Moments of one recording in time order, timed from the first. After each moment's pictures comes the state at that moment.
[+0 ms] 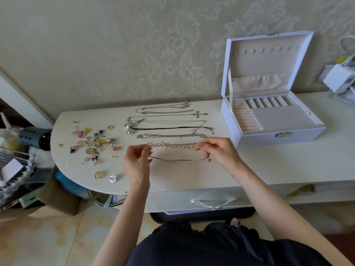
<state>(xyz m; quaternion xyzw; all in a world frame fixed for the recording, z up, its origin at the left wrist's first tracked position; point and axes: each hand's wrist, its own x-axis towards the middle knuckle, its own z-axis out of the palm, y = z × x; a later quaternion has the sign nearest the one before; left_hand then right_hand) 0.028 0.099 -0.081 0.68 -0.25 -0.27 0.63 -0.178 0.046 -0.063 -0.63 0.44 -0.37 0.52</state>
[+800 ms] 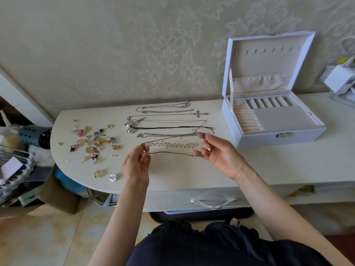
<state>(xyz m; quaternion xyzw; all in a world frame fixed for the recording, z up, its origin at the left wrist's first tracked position) 0.038 0.099 -0.073 0.46 -0.01 -0.49 0.74 -0.176 0.043 -0.066 -0.33 0.29 -0.40 0.80</state>
